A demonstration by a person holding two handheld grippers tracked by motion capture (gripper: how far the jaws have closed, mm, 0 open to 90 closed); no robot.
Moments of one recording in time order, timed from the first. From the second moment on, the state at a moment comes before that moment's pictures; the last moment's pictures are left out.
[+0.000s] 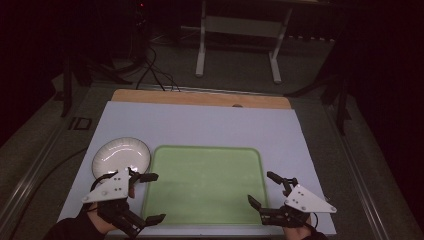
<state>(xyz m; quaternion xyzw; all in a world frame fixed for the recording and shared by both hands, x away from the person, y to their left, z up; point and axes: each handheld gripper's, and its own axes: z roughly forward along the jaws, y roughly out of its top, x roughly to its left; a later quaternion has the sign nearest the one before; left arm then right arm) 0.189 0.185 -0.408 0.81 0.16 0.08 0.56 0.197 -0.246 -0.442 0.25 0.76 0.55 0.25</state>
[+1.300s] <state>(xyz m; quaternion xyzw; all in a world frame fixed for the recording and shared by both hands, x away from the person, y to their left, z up) 0.246 0.253 -0.370 0.76 0.28 0.15 0.57 0.194 -0.242 -0.441 0.24 0.76 0.55 0.25</state>
